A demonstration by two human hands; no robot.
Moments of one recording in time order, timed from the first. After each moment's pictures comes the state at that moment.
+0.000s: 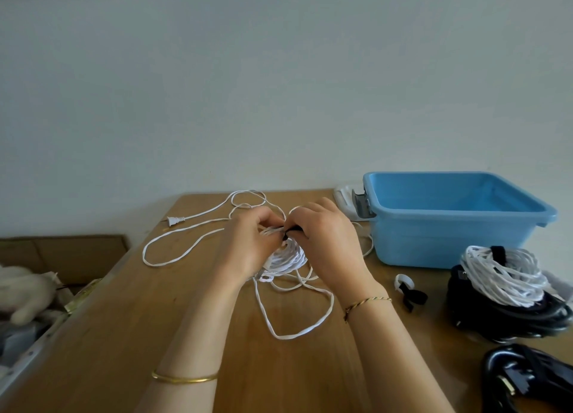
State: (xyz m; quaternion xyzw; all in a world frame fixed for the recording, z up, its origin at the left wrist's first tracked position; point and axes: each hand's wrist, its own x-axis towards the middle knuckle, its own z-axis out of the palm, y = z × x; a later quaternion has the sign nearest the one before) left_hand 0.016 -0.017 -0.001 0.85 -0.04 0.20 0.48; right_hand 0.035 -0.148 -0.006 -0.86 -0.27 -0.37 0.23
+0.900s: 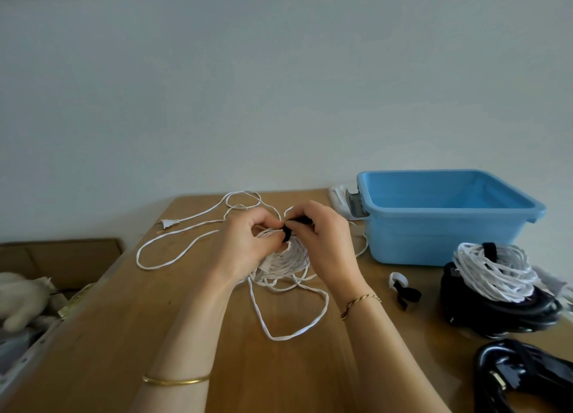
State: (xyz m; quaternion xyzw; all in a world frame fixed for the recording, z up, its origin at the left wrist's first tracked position) left_hand 0.012 -0.014 -0.002 0.82 -0.06 0.18 0.54; right_hand 0.031 -0.153 -0.010 -0.80 -0.22 -0.25 0.50
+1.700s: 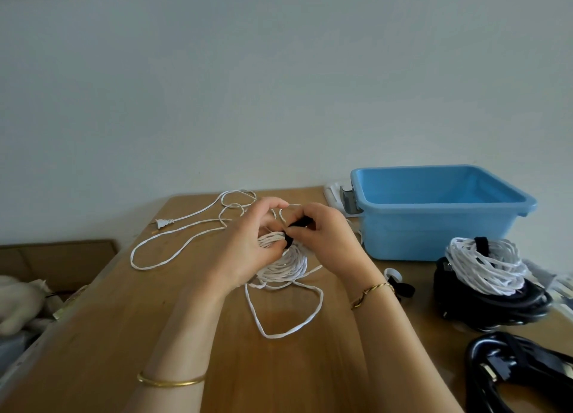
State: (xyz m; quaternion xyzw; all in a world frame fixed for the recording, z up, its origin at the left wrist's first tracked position) left_hand 0.005 -0.019 -0.001 0.86 -0.16 0.16 0.45; right_hand 0.038 -0.170 -0.003 -0.83 -0.22 -0.12 0.50
